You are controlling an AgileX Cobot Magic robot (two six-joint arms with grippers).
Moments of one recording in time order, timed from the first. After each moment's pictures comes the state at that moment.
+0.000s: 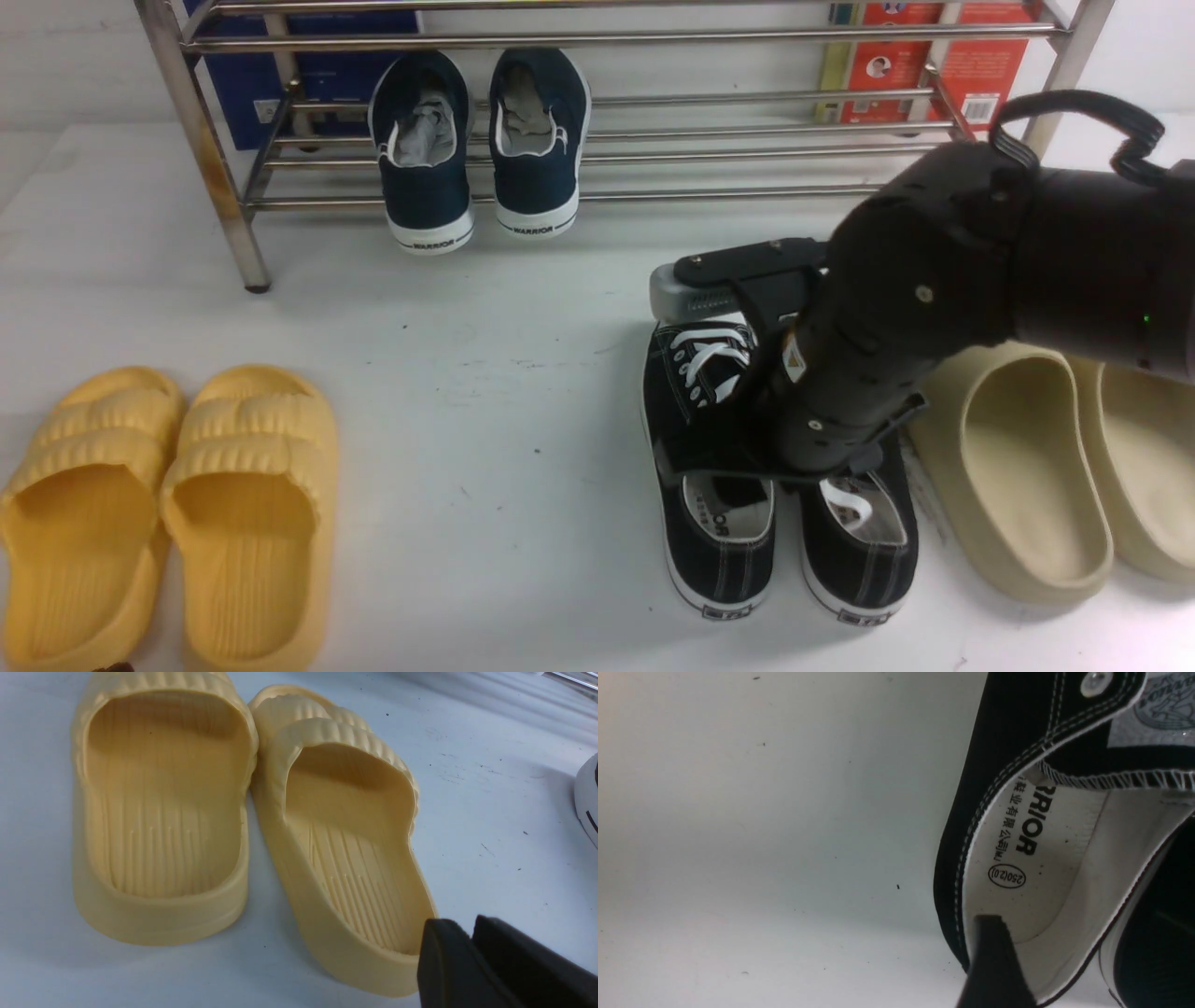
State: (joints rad) right arm 0.73 1.71 -1.29 0.03 0.88 0.43; left arm -0.04 -0.01 0.03 -0.15 0.40 -0.21
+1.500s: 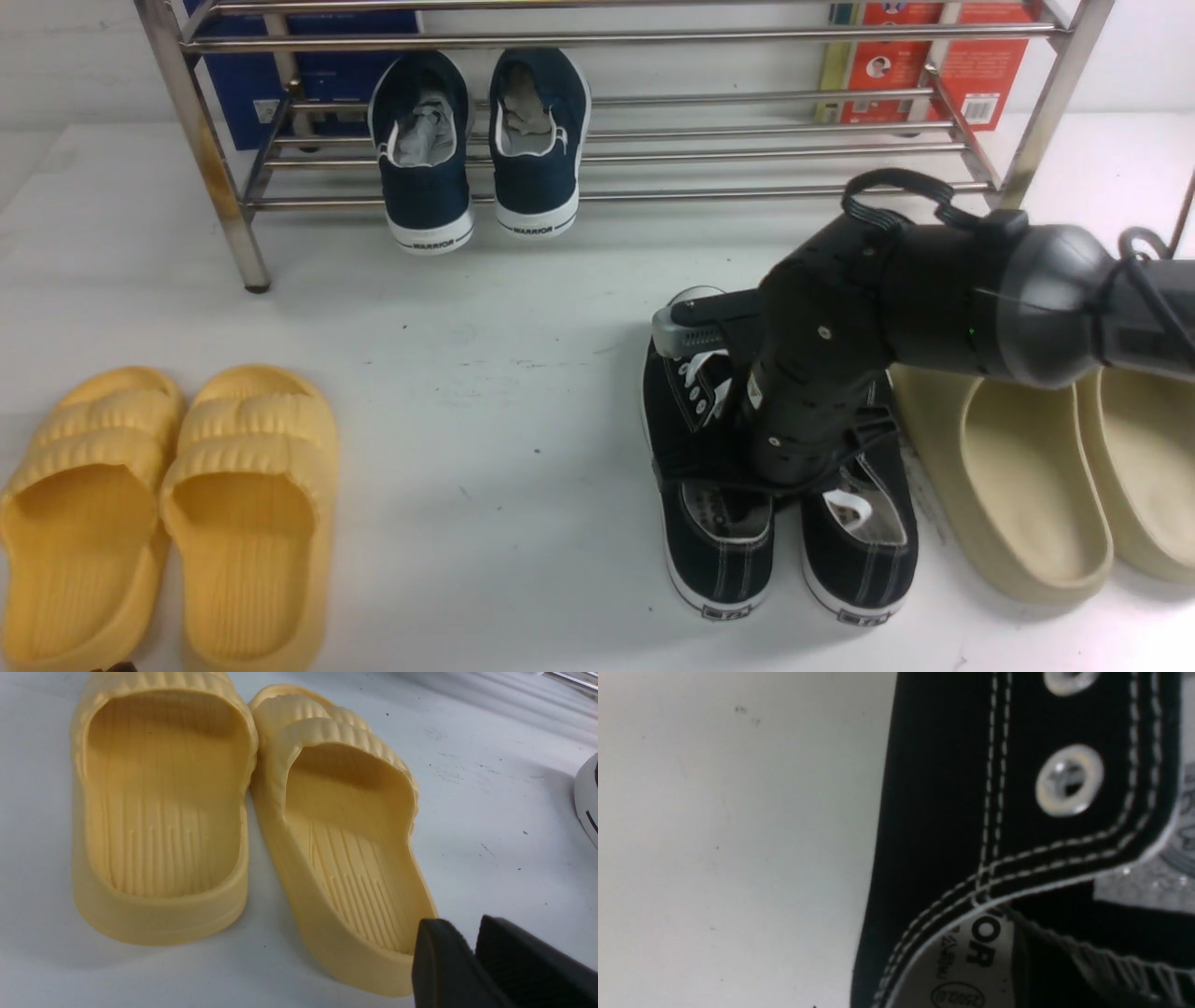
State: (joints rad) right arm 0.68 1.91 -1.34 -0.02 0.83 0.51; left arm -0.04 -0.01 0.03 -0.15 0.40 -0.21
